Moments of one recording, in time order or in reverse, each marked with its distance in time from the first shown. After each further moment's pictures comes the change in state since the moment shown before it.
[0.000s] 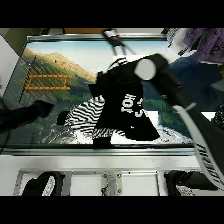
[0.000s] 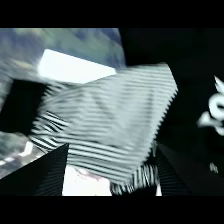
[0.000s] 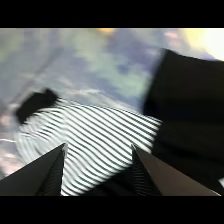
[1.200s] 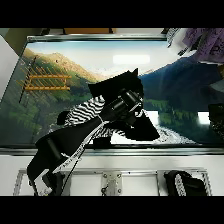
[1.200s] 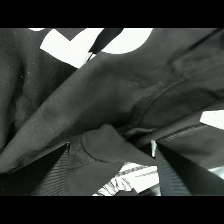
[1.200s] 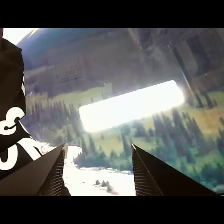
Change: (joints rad) left arm -1.101 -1.235 0.927 0.642 -0.271 -0.216; right arm -0.864 1.026 -0.767 -0.169 0.148 0.078
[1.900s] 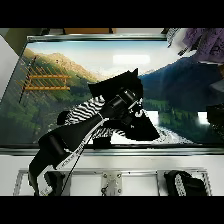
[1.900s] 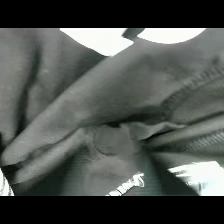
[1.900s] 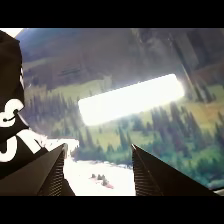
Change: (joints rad) left arm 0.040 -0.033 0.008 0.003 -0.056 -0.022; right arm 0.029 -0.005 -0.011 0.003 0.026 -0.013
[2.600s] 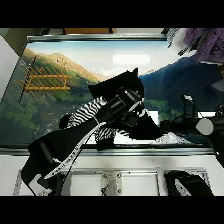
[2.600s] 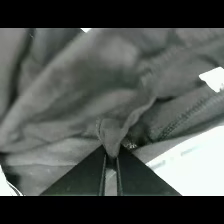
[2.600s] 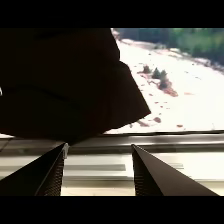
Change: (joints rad) left arm -0.064 0.129 -0.062 -0.061 0.027 -0.064; right arm 0.397 -0.356 -0.242 0.004 0.000 0.217
